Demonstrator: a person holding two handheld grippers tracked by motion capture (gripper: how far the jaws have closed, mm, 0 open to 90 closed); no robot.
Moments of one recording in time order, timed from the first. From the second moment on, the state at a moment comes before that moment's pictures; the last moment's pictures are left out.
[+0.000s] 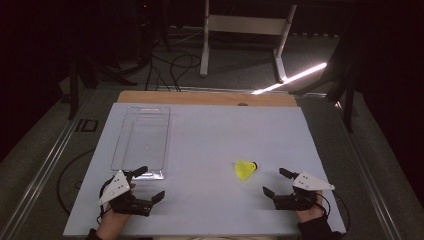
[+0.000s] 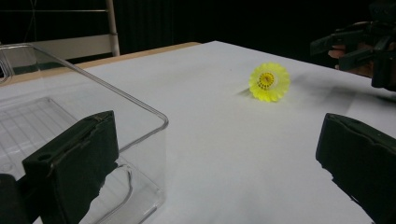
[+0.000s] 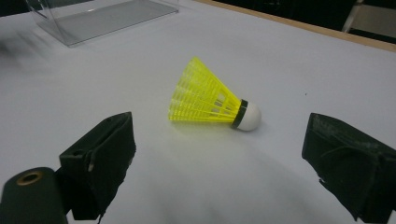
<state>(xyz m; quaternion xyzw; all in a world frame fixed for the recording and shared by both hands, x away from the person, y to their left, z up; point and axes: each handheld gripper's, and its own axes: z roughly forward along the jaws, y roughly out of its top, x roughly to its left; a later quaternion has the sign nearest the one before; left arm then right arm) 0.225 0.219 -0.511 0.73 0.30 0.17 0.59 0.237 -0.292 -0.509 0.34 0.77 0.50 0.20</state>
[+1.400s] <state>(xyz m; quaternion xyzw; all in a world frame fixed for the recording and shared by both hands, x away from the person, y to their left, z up) 0.246 0.184 -0.432 0.82 0.25 0.08 0.52 0.236 -0.290 -0.506 0.34 0.77 0.51 0.19</state>
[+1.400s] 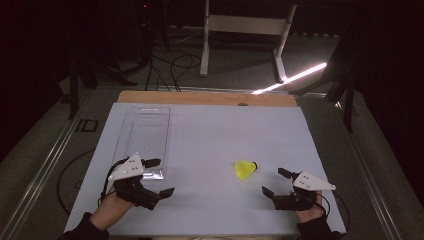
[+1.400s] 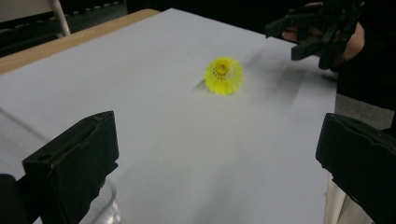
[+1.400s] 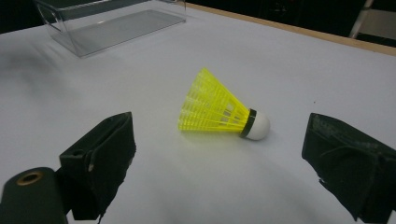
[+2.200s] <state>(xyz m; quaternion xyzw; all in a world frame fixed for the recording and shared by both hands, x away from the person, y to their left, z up) 0.279 0.111 -0.388 0.86 0.19 0.06 0.47 0.237 -0.290 -0.506 0.34 0.77 0.51 0.18</state>
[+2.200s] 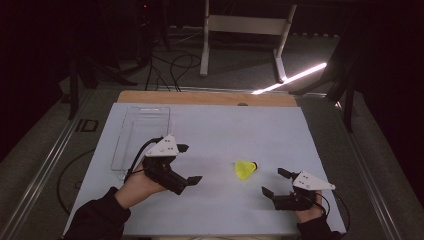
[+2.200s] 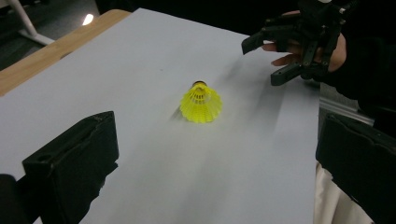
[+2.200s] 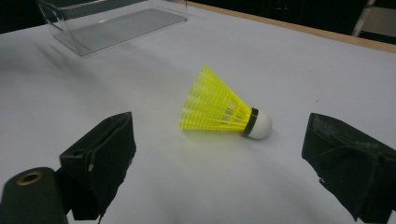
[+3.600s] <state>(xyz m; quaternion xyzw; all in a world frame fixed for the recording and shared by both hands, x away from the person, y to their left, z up) 0.316 -0.023 -0.435 0.95 0.11 -0.04 0.30 0.237 -0.290 -0.507 0.33 0.77 0.51 0.18</state>
